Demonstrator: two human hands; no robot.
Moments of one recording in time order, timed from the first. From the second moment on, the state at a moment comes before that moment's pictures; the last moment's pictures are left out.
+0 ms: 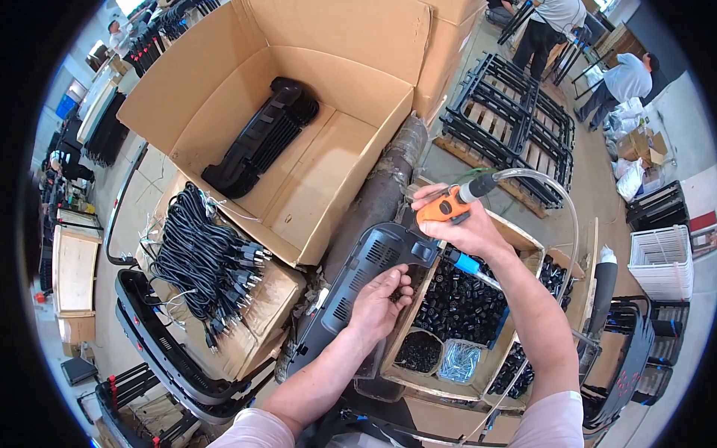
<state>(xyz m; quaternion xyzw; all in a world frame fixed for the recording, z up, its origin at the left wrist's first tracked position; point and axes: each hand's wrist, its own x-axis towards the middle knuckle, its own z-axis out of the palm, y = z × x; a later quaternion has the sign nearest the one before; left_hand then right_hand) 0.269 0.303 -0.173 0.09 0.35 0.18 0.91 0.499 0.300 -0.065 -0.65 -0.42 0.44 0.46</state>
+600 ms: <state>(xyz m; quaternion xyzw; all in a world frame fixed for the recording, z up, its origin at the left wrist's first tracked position) 0.275 0.308 -0.166 0.03 0.39 0.17 0.91 0.499 0.298 -0.079 -0.64 -0.43 0.44 0.47</state>
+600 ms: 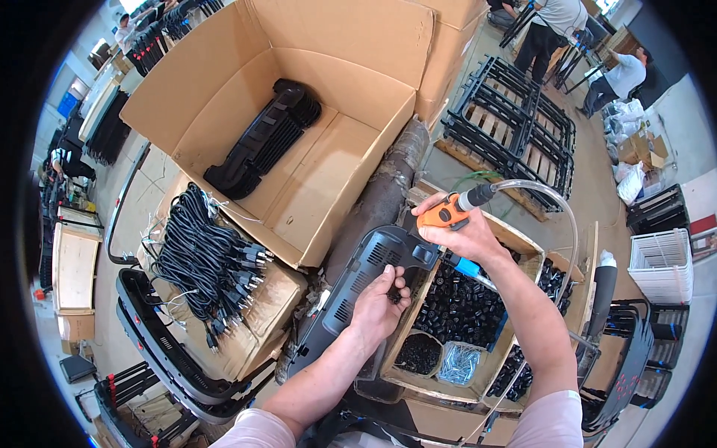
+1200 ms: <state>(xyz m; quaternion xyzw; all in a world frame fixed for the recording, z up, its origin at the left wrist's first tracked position) 0.278 0.308 -0.167 0.01 0.39 0.18 0.90 0.488 0.296 -0.084 -0.67 -0.45 0.40 0.43</state>
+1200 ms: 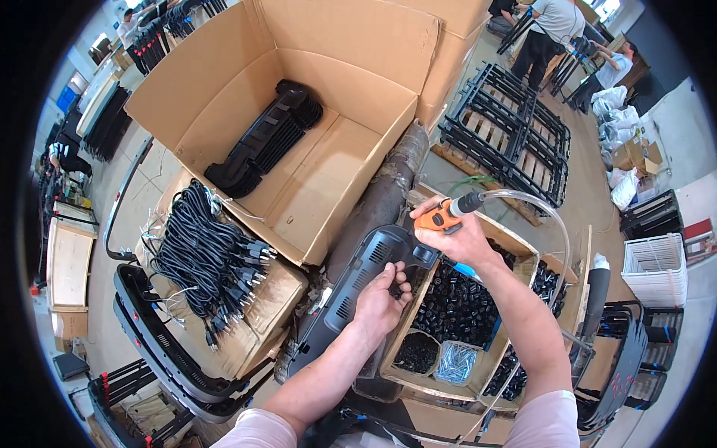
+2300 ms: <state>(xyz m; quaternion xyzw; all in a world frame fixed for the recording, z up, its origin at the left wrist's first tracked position) 0.275 0.343 -0.168 -0.17 0.32 0.27 0.89 0.394 0.322 -0.066 -0.64 -0.46 0.36 0.50</state>
